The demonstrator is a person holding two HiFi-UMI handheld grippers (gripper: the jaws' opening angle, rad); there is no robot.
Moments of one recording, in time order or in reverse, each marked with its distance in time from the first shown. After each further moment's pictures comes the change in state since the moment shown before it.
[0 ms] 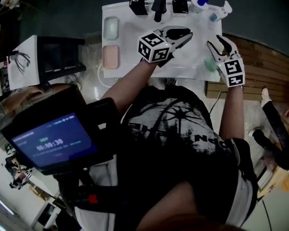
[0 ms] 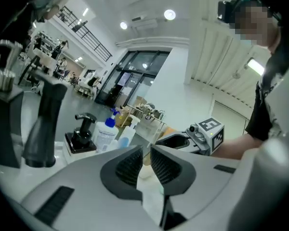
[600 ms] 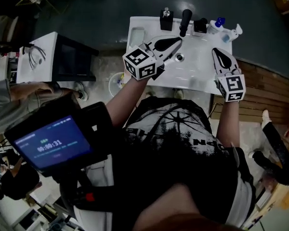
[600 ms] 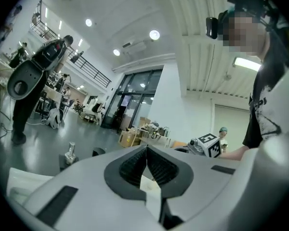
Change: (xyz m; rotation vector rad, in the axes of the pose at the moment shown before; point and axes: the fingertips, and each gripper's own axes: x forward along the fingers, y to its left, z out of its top) left arm -0.161 -0.017 0.085 0.144 -0.221 0.107; right arm -0.015 0.069 0.113 0.022 -0.254 -0.053
